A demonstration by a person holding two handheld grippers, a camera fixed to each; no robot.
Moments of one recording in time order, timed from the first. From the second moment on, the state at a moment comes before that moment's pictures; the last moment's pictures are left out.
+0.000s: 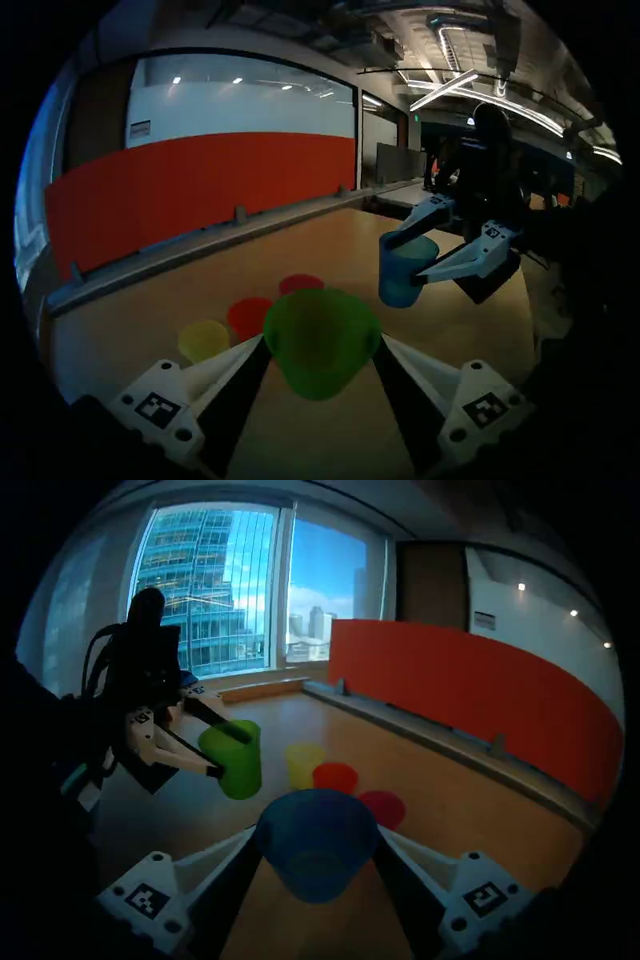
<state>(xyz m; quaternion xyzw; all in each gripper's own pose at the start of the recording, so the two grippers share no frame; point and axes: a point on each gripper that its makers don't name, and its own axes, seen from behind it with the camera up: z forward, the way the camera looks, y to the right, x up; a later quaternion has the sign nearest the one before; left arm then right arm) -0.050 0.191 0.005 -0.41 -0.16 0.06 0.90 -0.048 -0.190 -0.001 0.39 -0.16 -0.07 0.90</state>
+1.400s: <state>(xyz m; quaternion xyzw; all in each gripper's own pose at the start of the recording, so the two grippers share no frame) 0.031 0.192 -0.002 -0.41 -0.05 0.01 0.91 0.056 -0.197 0.003 0.38 -0.04 -0.03 0.92</state>
